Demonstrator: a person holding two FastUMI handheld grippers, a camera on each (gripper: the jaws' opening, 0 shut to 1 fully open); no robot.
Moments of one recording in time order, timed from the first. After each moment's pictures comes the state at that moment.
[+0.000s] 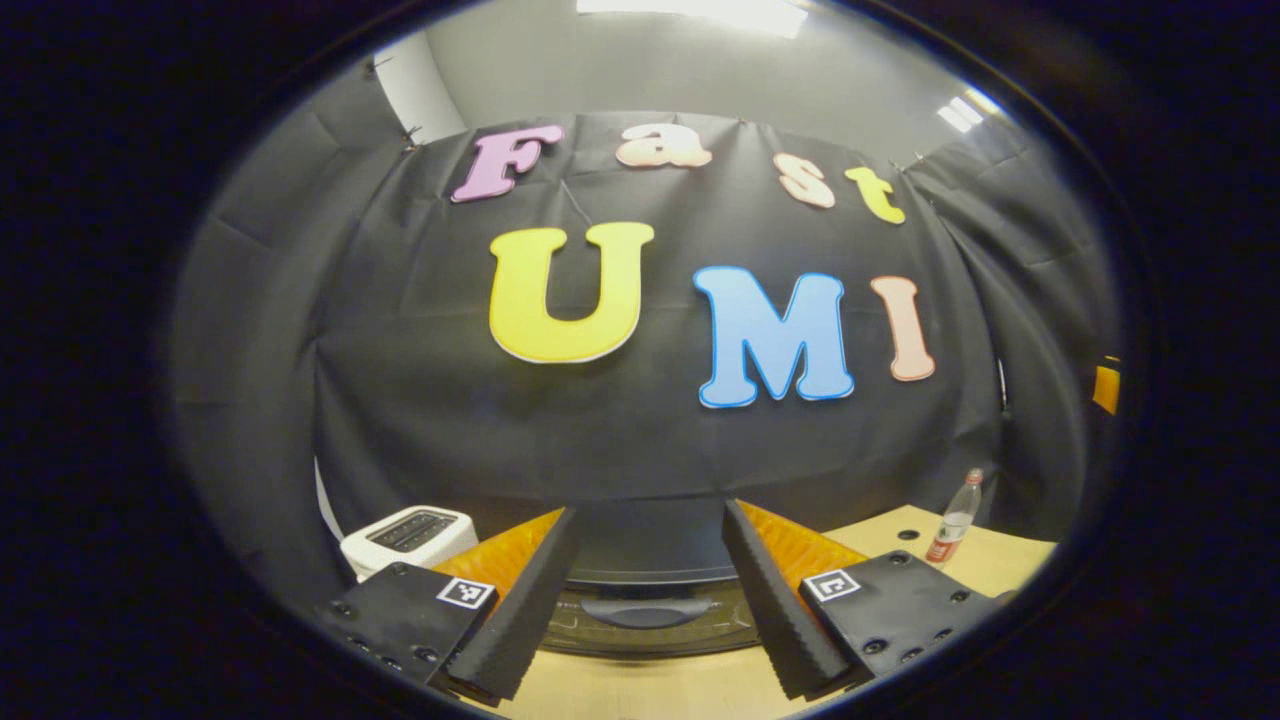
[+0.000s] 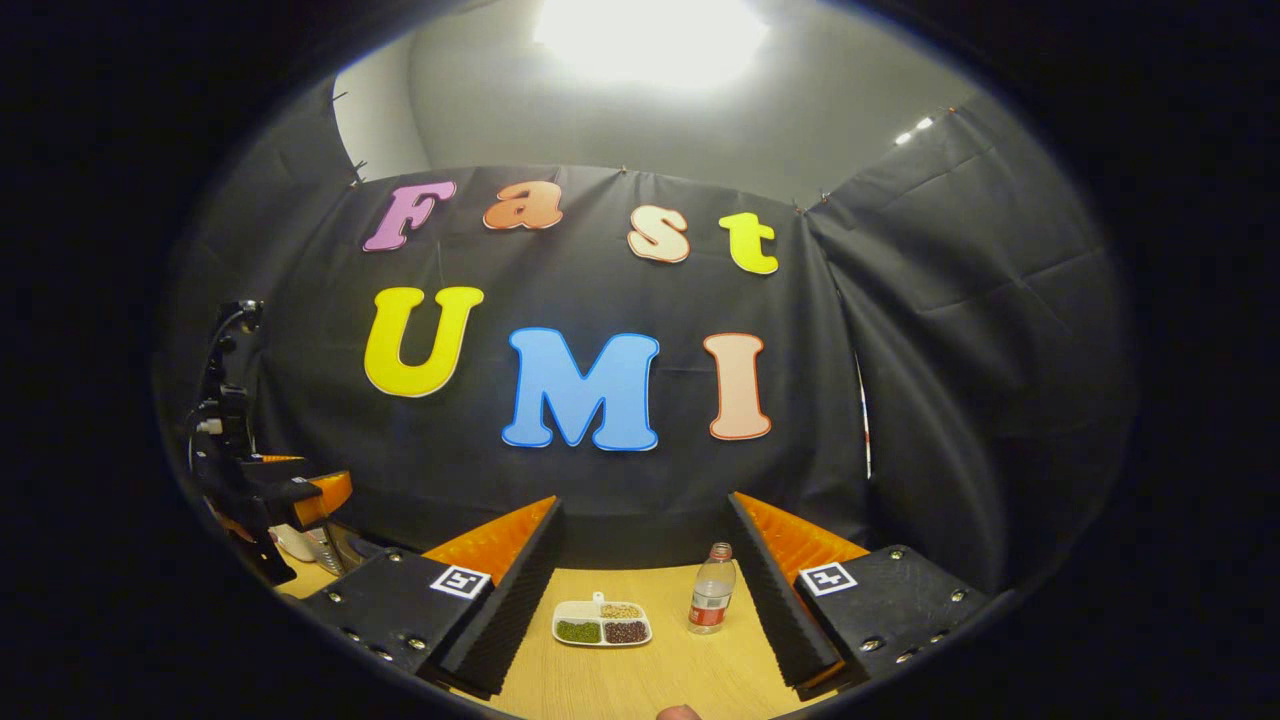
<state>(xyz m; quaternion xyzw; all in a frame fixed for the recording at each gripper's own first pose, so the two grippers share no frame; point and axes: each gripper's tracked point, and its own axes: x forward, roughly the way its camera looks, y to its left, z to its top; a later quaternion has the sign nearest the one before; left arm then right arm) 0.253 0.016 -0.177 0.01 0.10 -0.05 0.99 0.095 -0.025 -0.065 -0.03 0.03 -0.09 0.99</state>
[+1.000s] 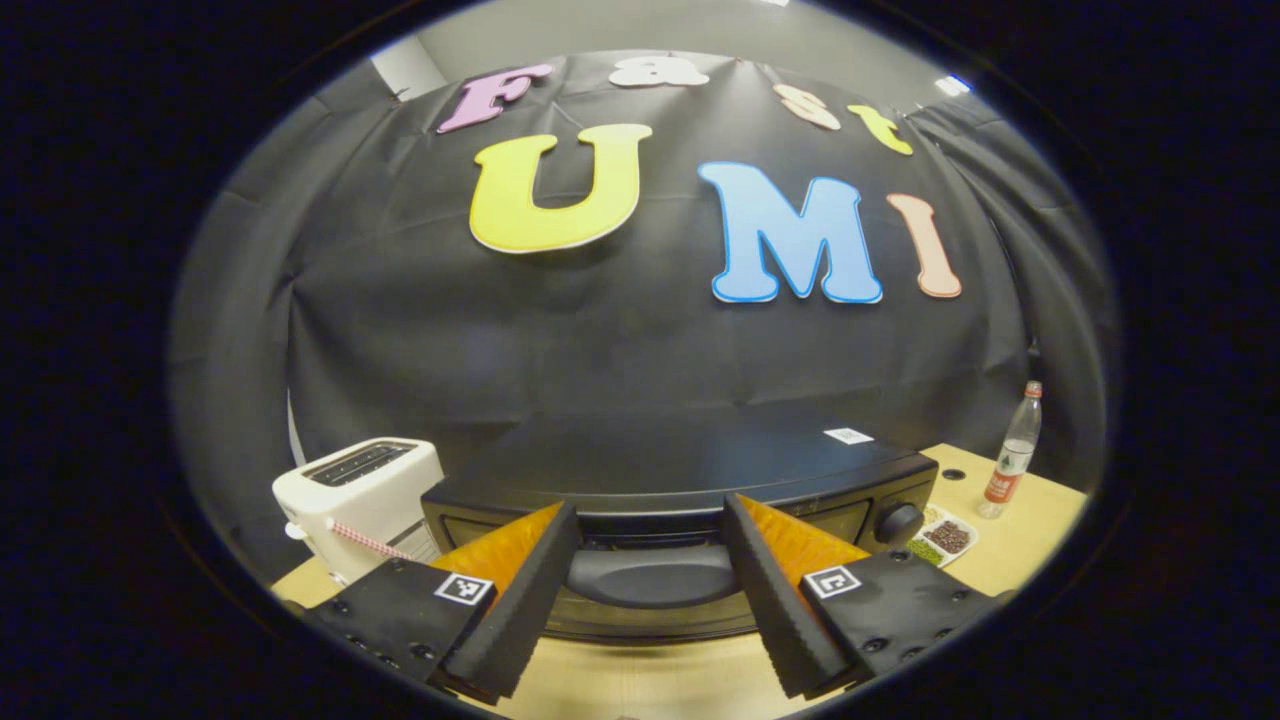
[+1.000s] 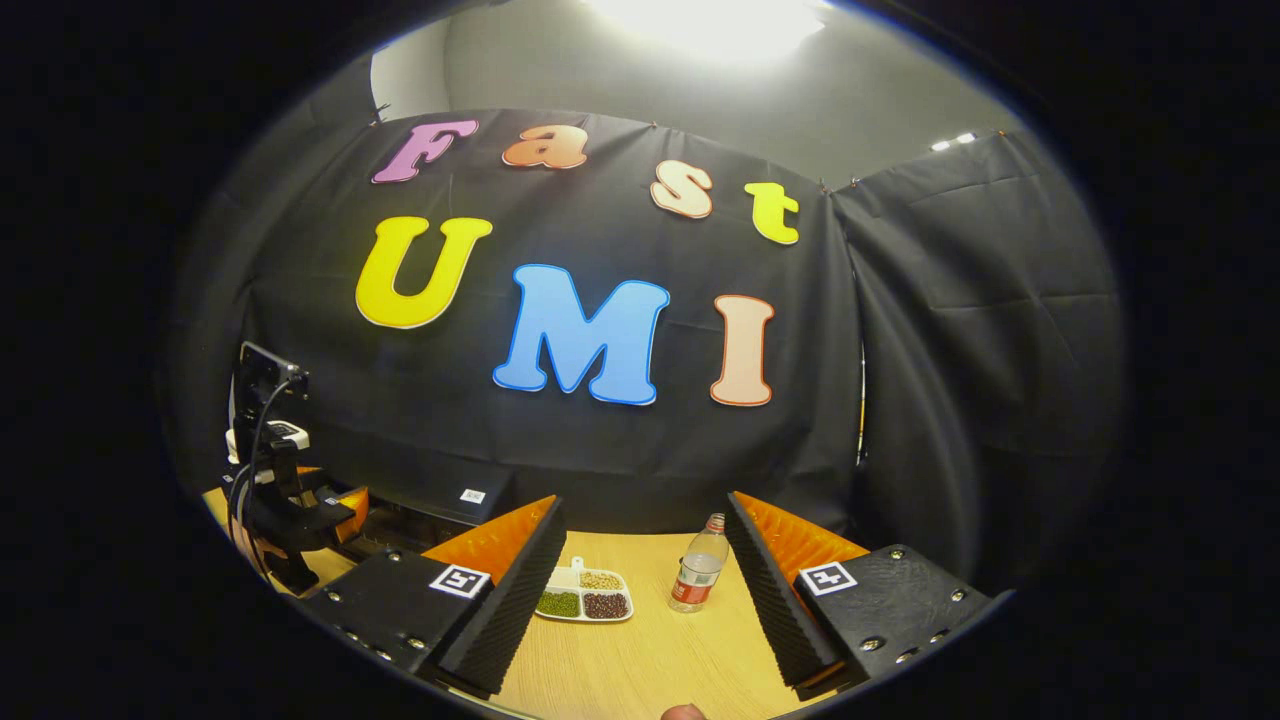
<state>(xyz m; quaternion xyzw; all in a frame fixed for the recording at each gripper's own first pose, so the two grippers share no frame) 0.297 0.018 -0.308 0.03 0.16 -0.04 0.99 0.116 -0.011 -0.101 -0.07 0.09 -0.10 0.99</state>
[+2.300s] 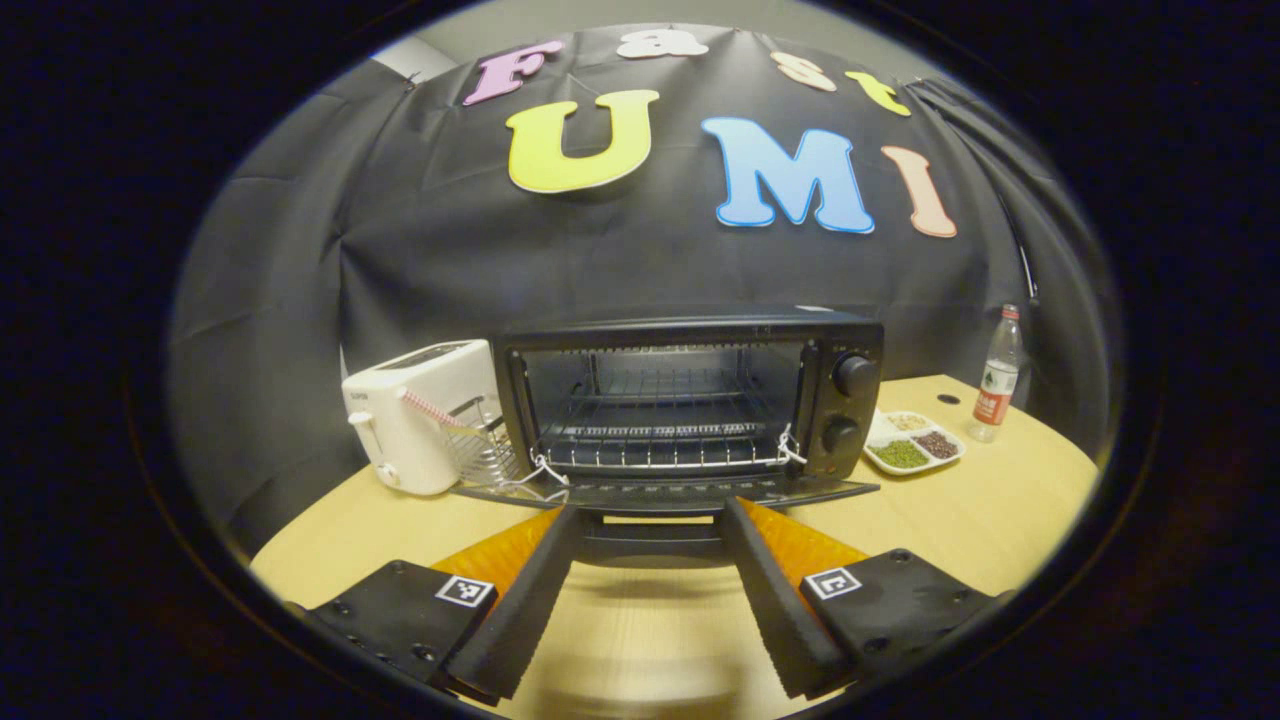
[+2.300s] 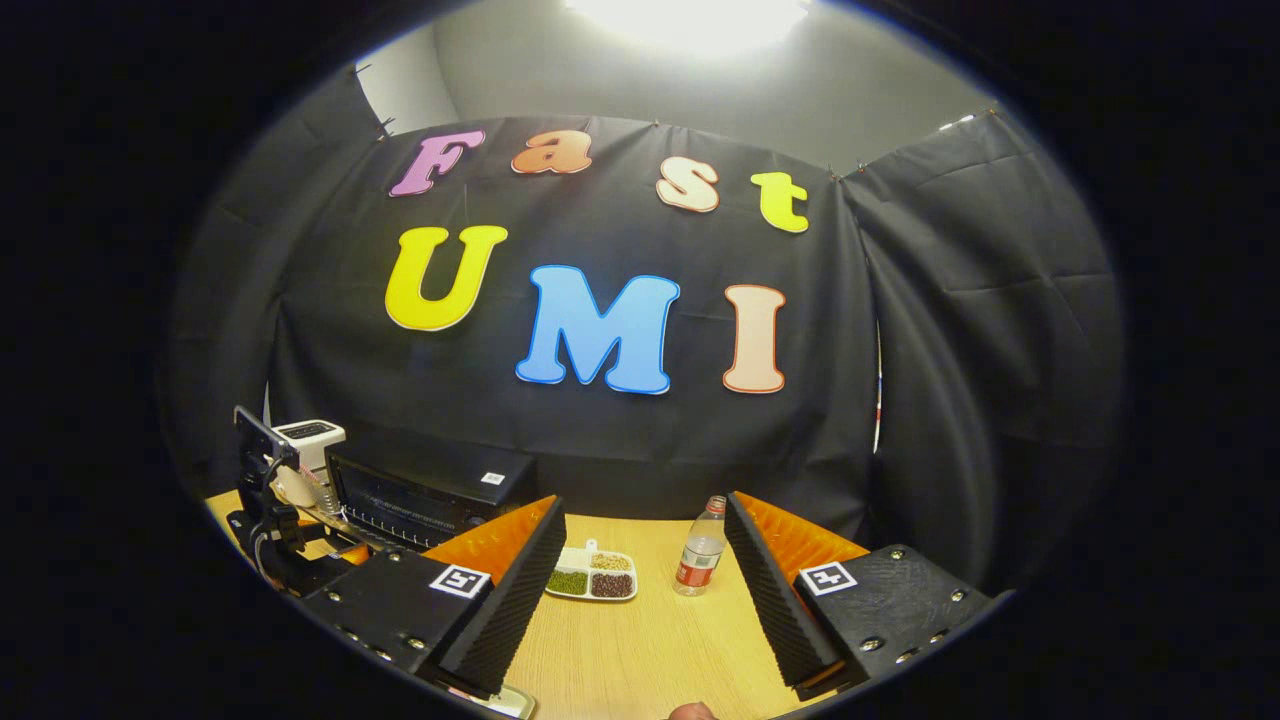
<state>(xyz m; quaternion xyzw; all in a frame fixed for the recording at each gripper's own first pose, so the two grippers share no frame) 0.149 0.022 -0.367 0.04 0.26 0.01 0.96 0.071 -0.035 -0.105 -0.06 0.11 -0.05 0.99</state>
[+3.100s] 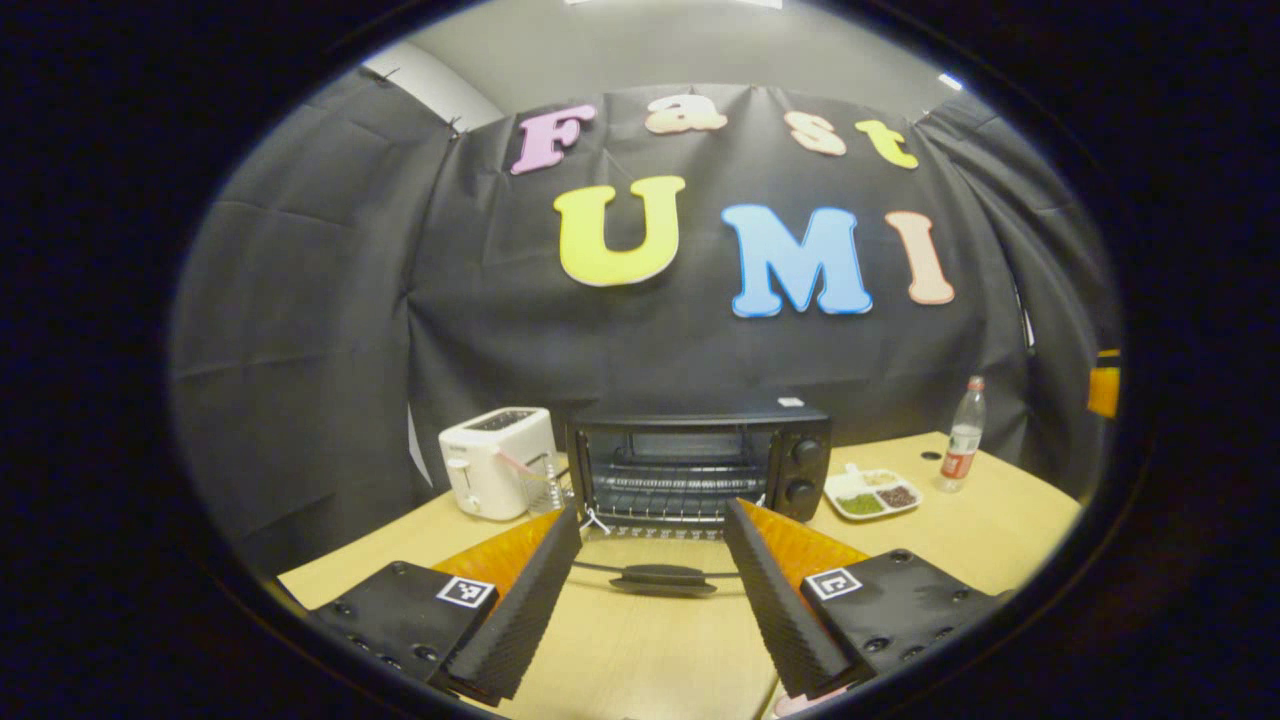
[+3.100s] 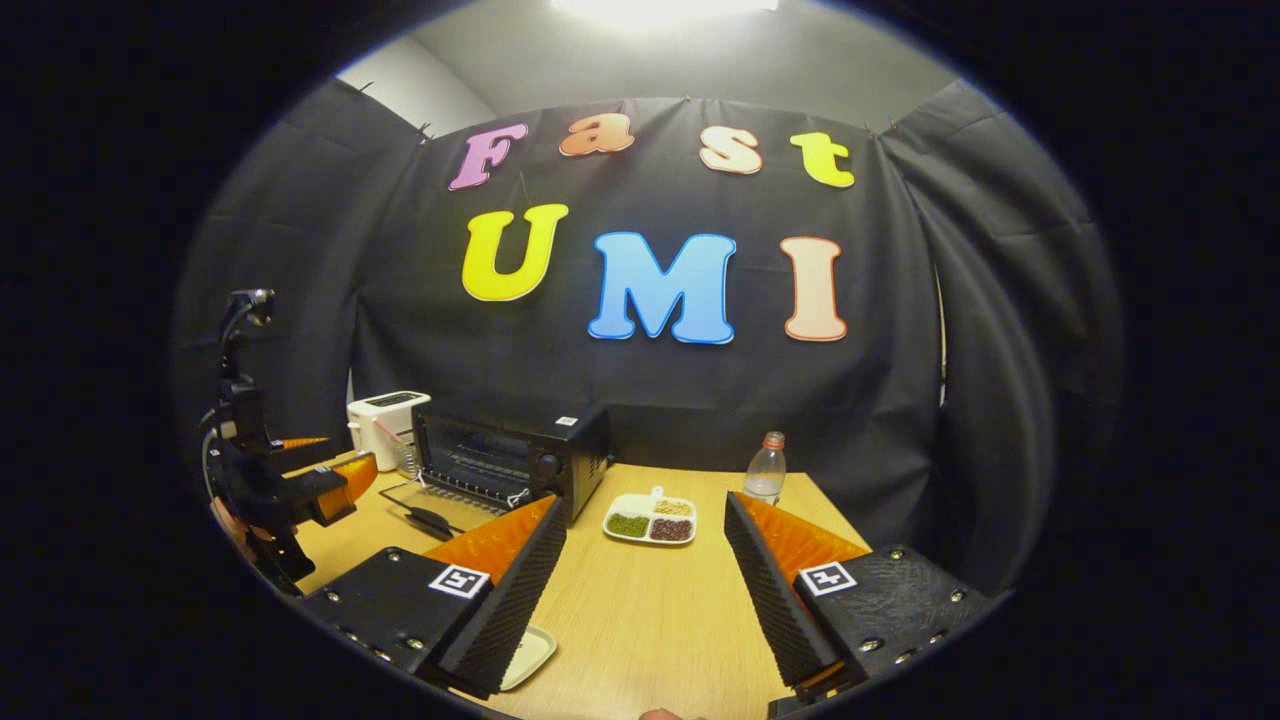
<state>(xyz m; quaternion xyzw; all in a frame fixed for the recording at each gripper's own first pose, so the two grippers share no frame) 0.048 0.005 -0.205 0.04 0.15 0.06 0.99 0.005 -0.023 -0.158 0.00 0.17 0.08 0.98</state>
